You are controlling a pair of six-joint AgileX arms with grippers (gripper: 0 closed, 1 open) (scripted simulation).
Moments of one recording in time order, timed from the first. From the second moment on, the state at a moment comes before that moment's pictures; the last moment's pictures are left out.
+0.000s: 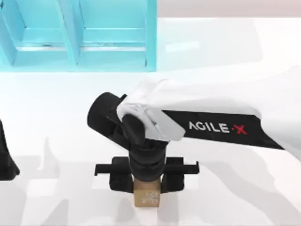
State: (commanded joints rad) left arm 0.00 0.00 0.00 0.00 0.00 0.00; right arm 0.96 2.18 1.59 -0.98 0.00 0.98
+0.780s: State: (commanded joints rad) left arm 0.00 0.00 0.00 0.00 0.00 0.00; right arm 0.96 2.14 1.67 -1.11 0.00 0.98
